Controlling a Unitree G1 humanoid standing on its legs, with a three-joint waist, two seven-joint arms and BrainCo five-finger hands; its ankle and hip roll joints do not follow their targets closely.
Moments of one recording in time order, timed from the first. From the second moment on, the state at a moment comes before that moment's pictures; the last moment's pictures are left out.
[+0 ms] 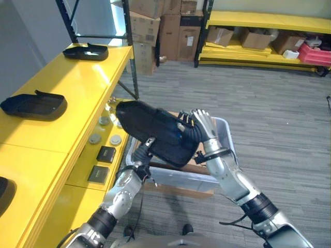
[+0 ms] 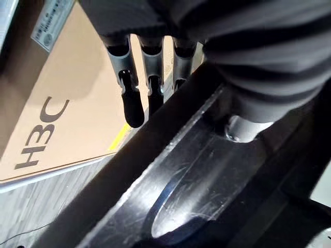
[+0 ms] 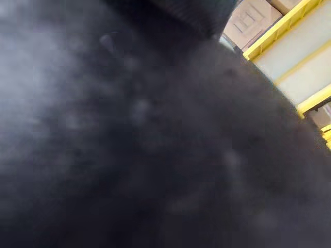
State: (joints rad) left arm -0.14 0.18 -0.51 0.22 -0.93 -0.07 0.18; right arm -0.25 -0.48 0.47 -0.11 -0.55 -0.04 -0.39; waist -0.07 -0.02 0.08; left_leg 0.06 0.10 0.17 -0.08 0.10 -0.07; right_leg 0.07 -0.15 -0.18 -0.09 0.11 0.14
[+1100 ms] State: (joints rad) left arm -0.35 0.35 -0.39 0.08 -0.03 -0.16 0.39; right arm 0.12 -0.52 0.33 -0.12 -0.17 -0.29 -0.32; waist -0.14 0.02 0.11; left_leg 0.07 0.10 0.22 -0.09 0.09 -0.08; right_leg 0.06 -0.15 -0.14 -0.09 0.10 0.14
